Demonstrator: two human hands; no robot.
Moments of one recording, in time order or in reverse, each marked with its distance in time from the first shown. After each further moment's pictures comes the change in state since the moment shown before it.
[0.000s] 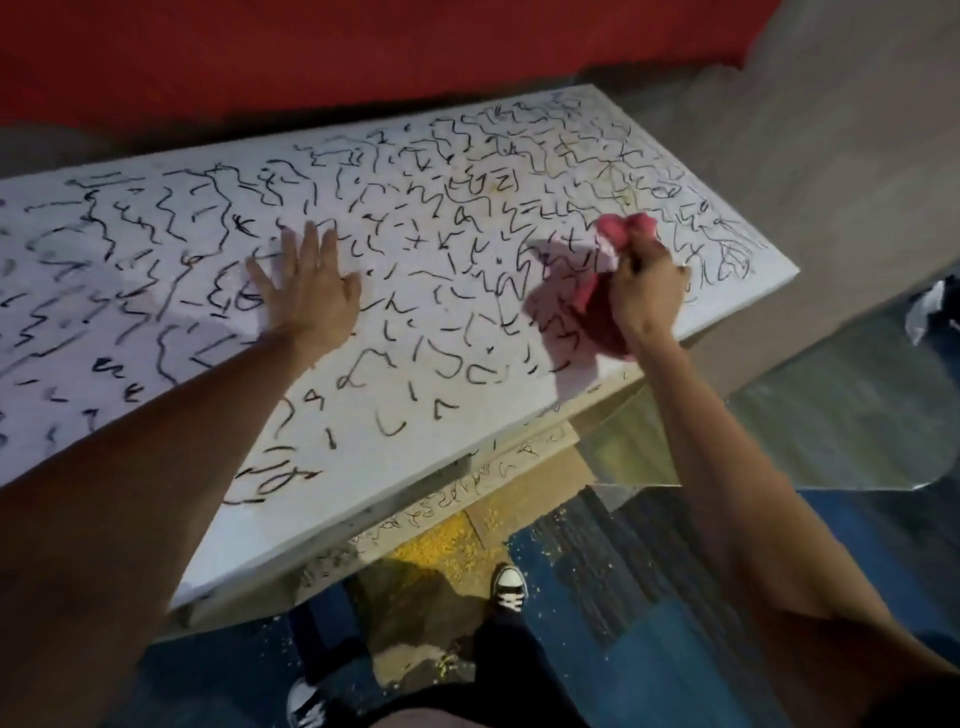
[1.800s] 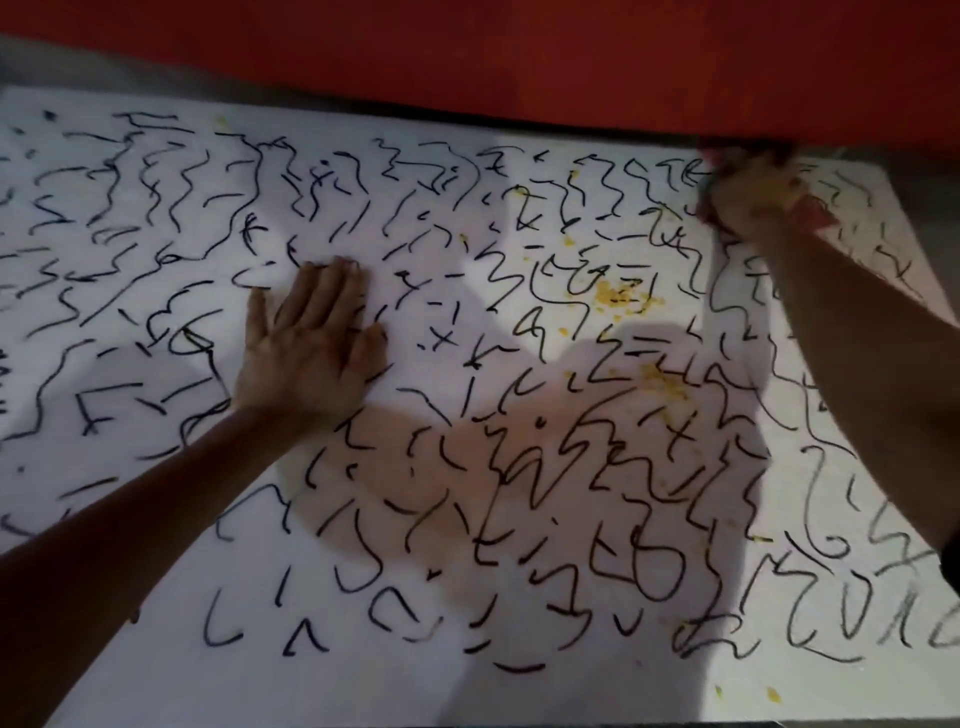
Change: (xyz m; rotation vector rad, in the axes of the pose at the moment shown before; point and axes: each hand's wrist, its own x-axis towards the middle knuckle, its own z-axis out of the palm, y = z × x) left_hand 0.054 0.036 0.033 0.006 0.031 -0.317; right_hand 0.325 -0.060 0.223 -0.438 -0.552 -0.443
